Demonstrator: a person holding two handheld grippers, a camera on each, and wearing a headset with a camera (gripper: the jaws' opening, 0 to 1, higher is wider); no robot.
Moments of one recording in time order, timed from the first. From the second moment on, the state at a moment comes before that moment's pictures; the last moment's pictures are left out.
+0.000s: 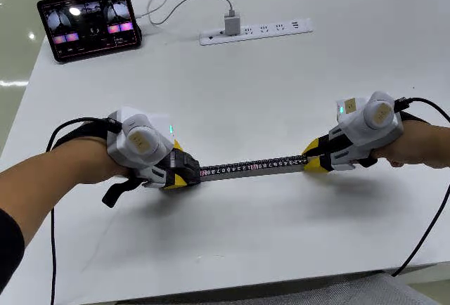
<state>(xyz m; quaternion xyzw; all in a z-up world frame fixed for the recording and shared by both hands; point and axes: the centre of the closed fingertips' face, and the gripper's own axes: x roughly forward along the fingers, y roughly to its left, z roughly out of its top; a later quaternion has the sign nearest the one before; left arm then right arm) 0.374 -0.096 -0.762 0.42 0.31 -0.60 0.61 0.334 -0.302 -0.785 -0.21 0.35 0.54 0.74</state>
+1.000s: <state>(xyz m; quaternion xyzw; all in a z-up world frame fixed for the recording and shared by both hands) 0.375 -0.095 -0.763 0.42 0.31 -0.60 0.61 0.330 -0.320 -0.785 -0.21 0.36 0.54 0.74</state>
